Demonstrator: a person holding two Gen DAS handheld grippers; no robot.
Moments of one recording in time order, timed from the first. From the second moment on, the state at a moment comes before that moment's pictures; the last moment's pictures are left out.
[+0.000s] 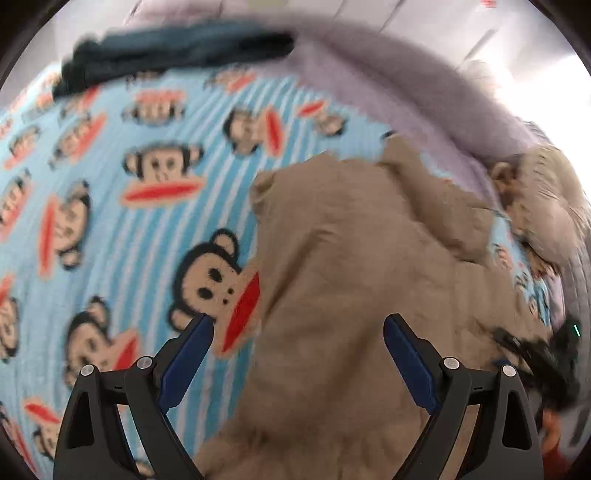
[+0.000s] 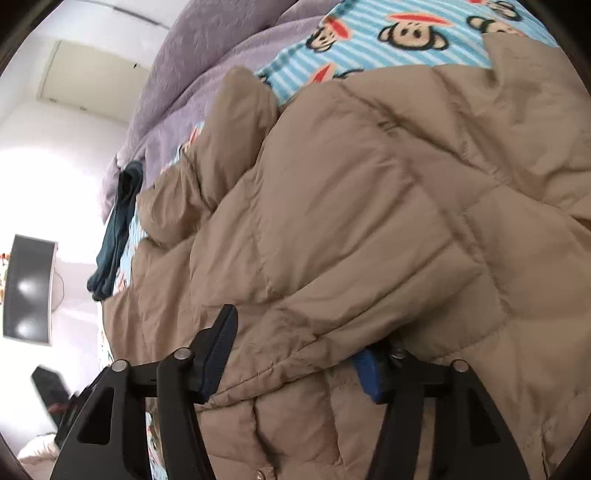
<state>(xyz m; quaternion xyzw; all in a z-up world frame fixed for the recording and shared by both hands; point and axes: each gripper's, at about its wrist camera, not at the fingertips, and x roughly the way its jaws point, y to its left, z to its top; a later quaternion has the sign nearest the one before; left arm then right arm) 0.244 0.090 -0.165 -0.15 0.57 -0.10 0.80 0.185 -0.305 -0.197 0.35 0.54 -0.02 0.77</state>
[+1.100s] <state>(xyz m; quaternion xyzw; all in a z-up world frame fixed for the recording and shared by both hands) 0.230 0.098 -0.149 -0.05 0.53 -0.04 0.85 0.182 -0.273 -0.149 0.21 0.54 -0.05 0.81</state>
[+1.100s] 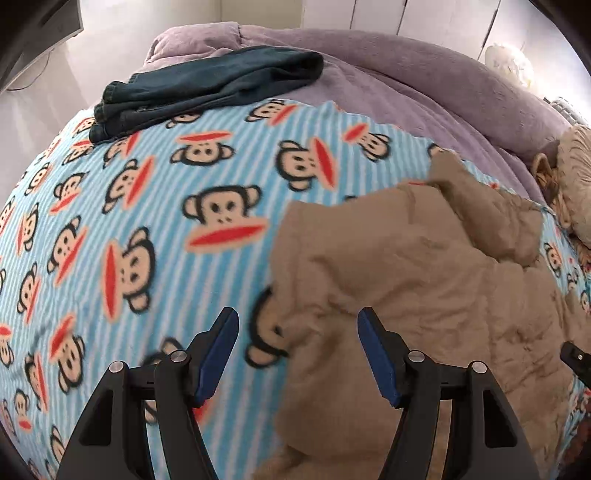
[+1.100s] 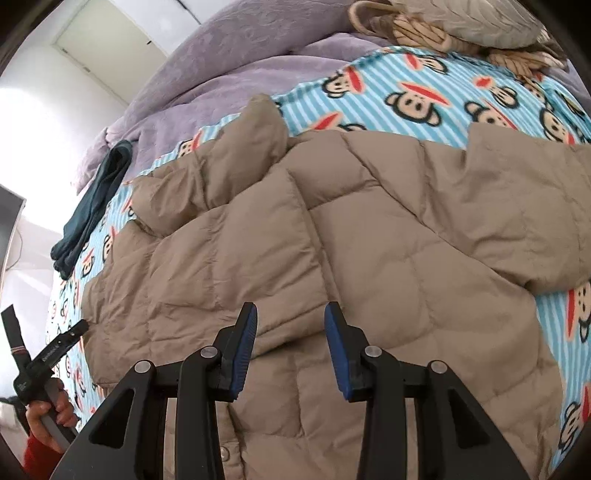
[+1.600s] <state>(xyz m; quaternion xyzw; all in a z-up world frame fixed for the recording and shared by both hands) 0.158 -0.024 -0.116 0.04 0.54 -0.09 0.84 0.110 -0.346 -0.126 0.25 0.55 -0.07 0.79</state>
